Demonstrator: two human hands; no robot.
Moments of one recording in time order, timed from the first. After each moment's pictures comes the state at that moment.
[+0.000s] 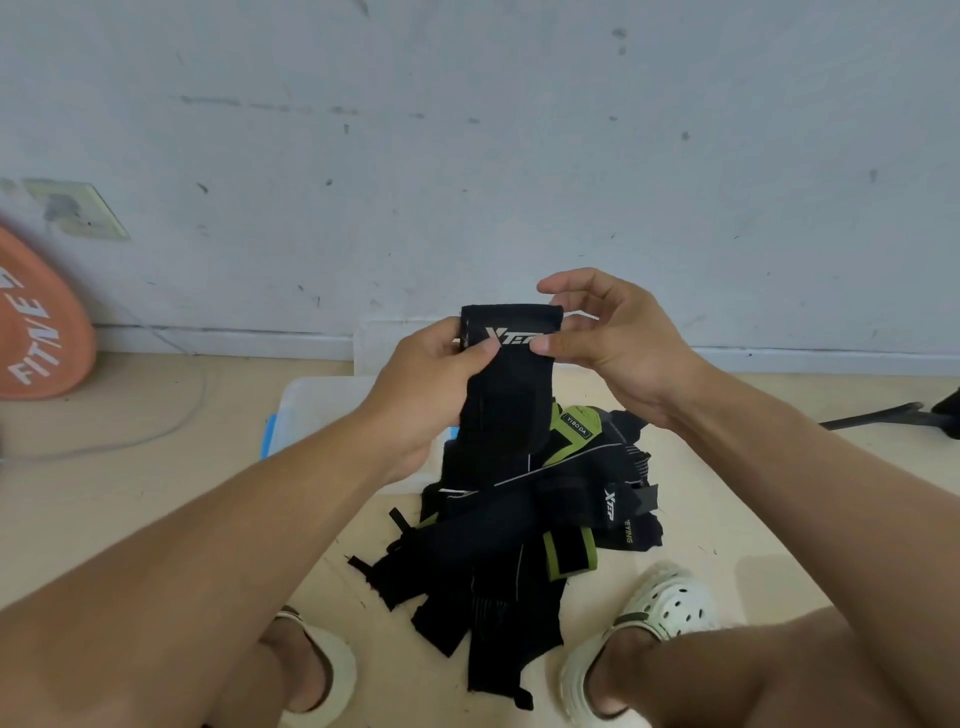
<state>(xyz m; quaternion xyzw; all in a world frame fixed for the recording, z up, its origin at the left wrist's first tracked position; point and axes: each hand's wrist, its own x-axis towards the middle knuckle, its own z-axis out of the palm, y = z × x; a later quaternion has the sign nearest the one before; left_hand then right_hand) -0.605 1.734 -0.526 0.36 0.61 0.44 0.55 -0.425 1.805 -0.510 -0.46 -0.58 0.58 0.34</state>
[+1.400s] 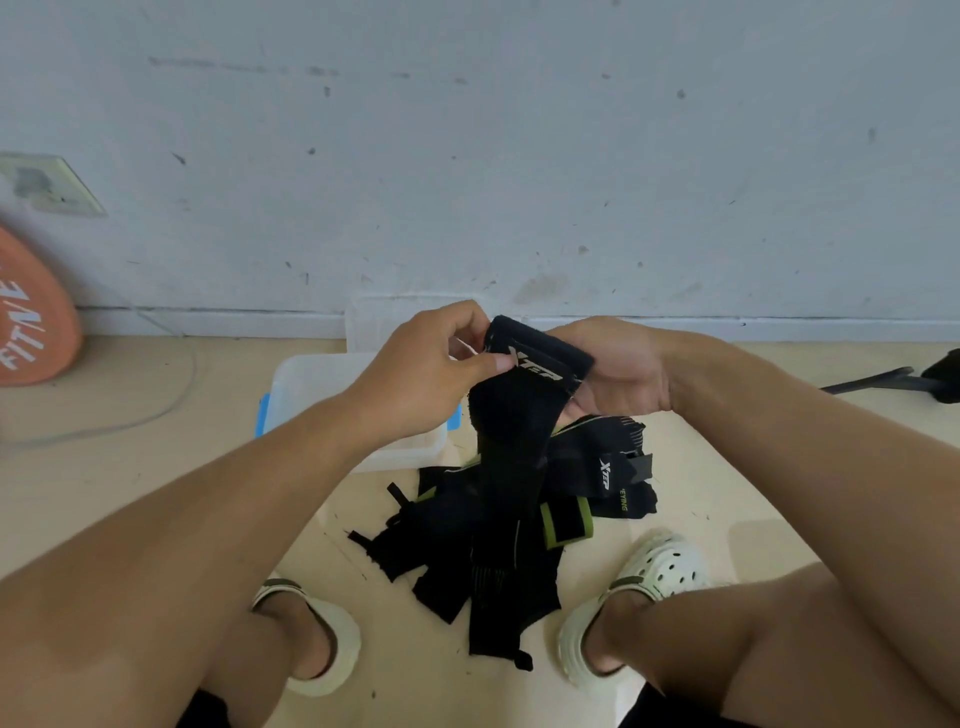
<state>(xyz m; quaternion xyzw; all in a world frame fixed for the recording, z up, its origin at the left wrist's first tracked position) -0.611 1.729 -0.530 0.59 0.63 0.30 0.40 -0.418 1.806 -0.530 -0.45 -0.47 0.76 0.02</state>
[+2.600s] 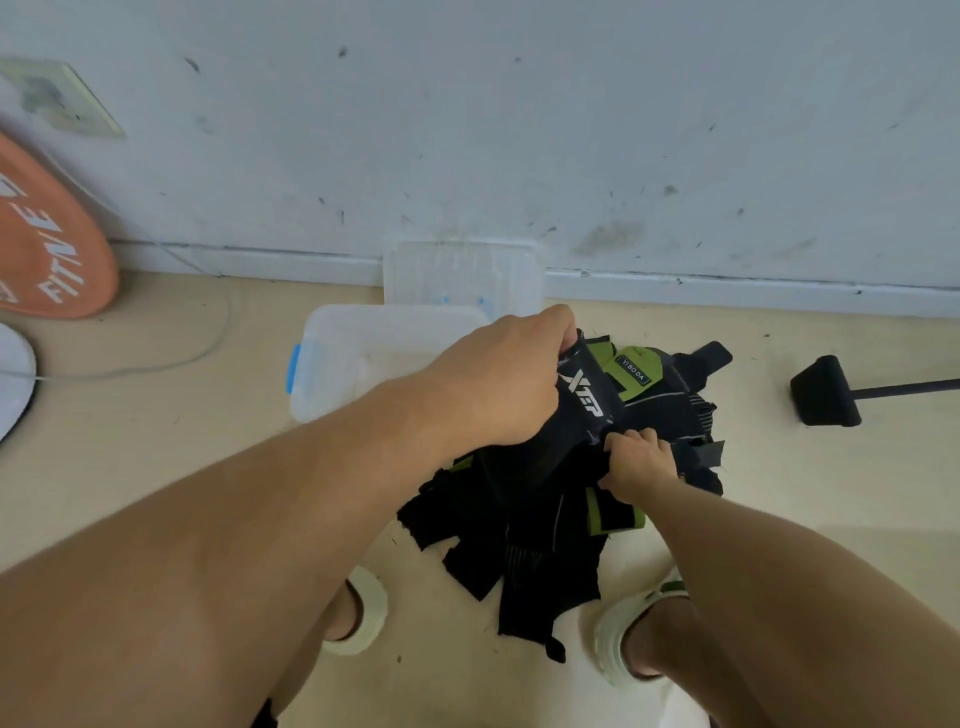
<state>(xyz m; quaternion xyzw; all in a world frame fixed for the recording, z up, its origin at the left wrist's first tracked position) -0.592 1.752 -0.563 0.67 0.65 0.04 0.35 -0.362 1.801 -0.838 -0.59 -0.74 0.18 -0.27</state>
